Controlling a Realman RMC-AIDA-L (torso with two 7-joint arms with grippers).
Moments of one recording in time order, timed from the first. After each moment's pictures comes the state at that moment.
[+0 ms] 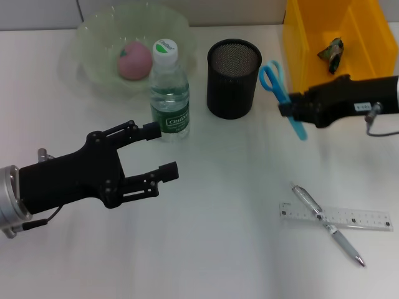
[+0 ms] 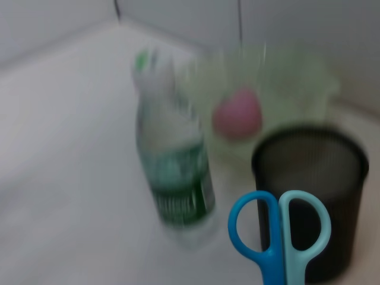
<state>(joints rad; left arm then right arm) -0.31 -2.07 1.00 0.58 1.52 1.72 -1.13 0.40 2.08 -1.16 -1.26 -2.09 -1.33 2.04</state>
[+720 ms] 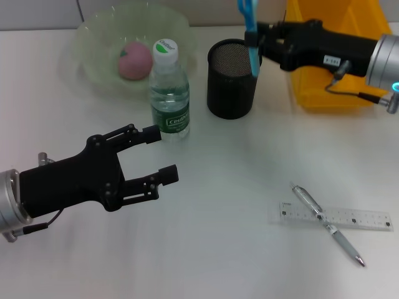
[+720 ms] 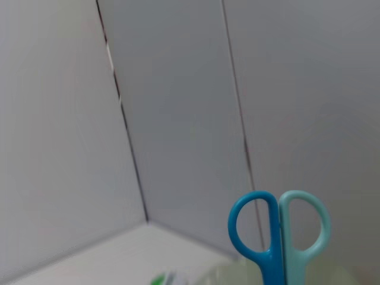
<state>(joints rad) -0.31 -2.07 1.00 0.57 1.52 1.72 -1.13 0.50 2.08 -1.13 -0.84 -1.50 -1.16 1.52</state>
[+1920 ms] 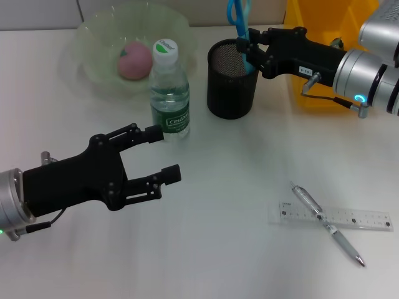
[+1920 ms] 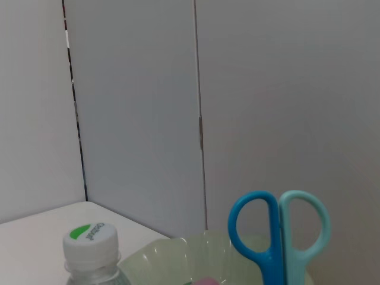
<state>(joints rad) -0.32 -2.07 1.00 0.56 1.52 1.72 -1.11 0.63 2.09 -1.14 -0.49 -1.31 -0.98 1.10</state>
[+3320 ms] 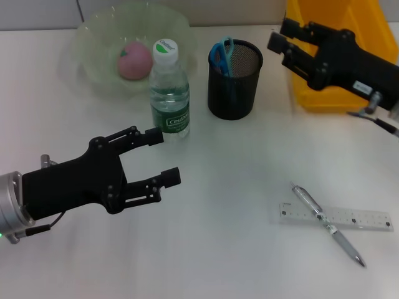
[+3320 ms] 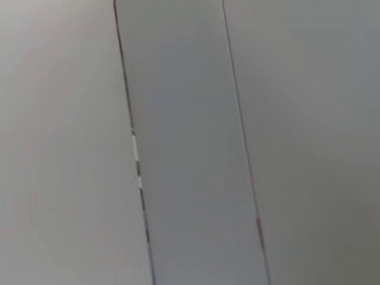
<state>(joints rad) -0.31 -2.07 1.00 0.54 1.52 1.73 -1.10 0.40 2.08 -1.12 -0.64 -1.19 -1.36 1.12</state>
